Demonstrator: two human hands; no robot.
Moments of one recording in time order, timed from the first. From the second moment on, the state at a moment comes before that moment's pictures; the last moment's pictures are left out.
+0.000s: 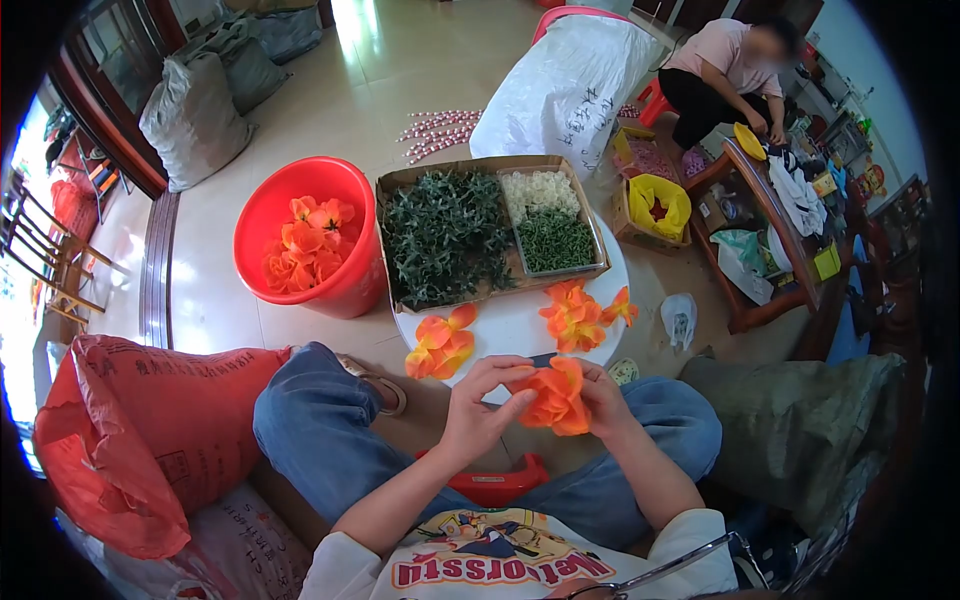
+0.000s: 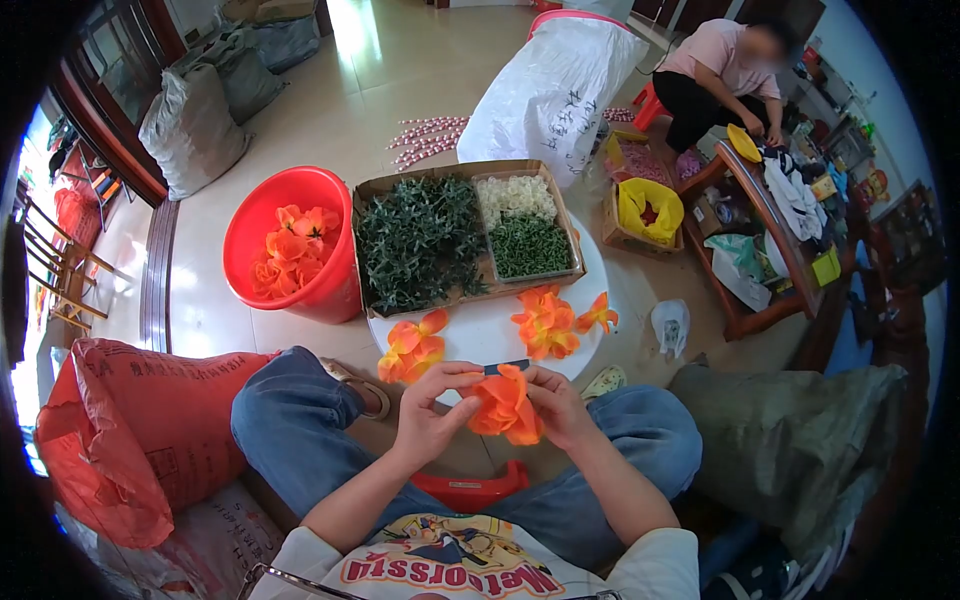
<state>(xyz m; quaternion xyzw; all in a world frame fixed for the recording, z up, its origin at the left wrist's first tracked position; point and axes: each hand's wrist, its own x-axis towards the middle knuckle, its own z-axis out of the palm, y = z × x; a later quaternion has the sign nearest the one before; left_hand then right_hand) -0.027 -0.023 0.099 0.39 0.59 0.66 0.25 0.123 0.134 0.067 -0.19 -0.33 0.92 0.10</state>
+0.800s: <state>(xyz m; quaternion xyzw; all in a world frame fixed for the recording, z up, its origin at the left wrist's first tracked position) -0.026 -0.014 0.069 0.19 0.52 0.75 0.38 0.121 0.133 0.105 -0.15 -0.86 0.40 0.26</state>
